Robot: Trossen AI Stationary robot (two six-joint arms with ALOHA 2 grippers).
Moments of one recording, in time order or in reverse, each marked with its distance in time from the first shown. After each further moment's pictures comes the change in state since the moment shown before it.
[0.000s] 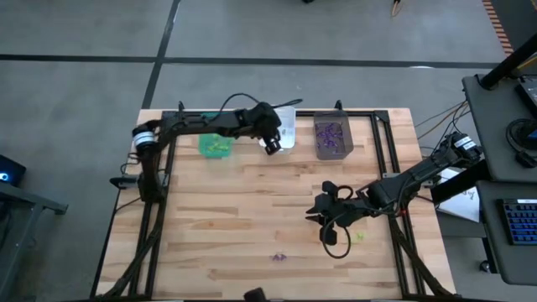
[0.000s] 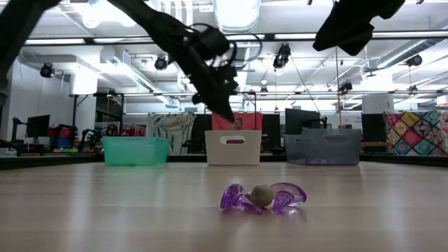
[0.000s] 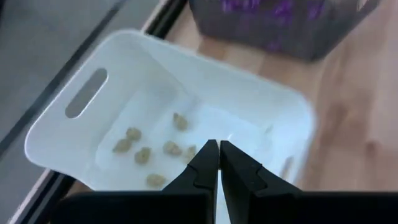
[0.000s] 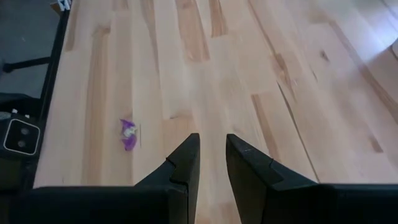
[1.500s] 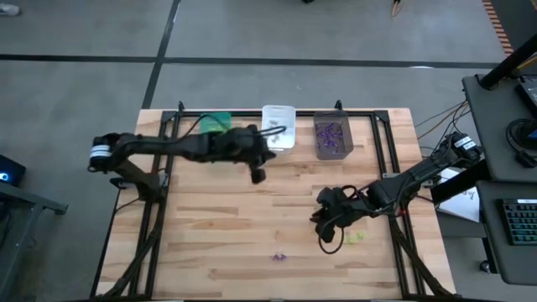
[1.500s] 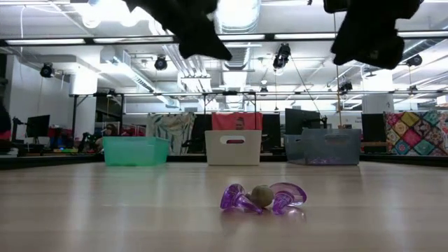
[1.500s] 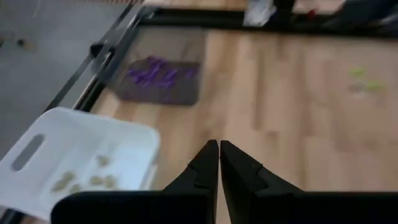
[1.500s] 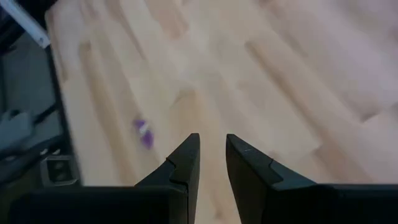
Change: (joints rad) left arm -0.264 -0.335 -0.155 0.013 -0.007 -0.024; right arm 0.000 0.000 -0.001 -0.096 -0.043 0.446
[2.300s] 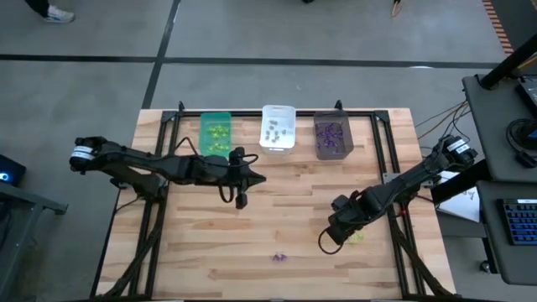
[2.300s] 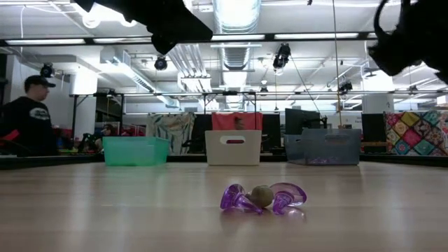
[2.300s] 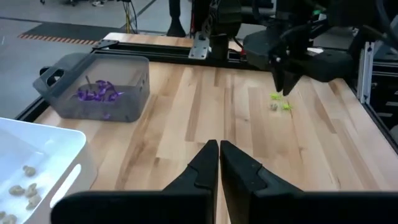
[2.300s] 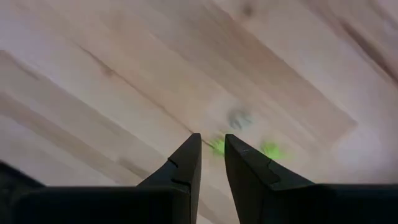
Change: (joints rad) left arm -0.245 -0.238 -0.354 0.329 -0.079 -0.144; right arm 0.018 0.090 0.000 -0.432 -0.428 0.449
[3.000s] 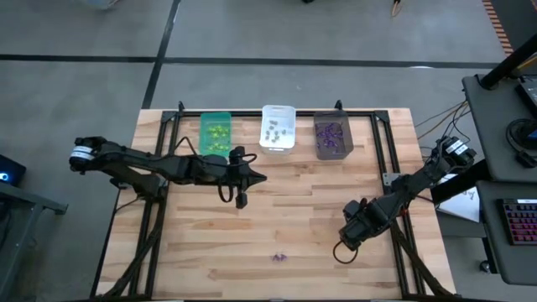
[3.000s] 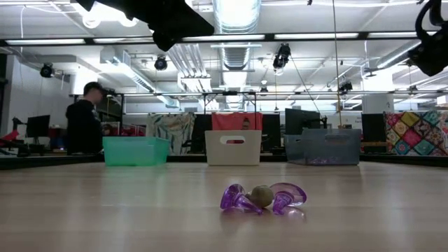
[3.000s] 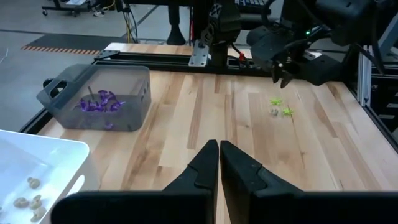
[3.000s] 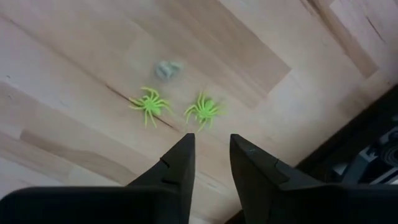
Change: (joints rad) left arm 0.000 -0.001 0.002 0.021 -0.002 0.034; right arm 0.139 0.027 -0.002 -0.188 -0.030 0.103
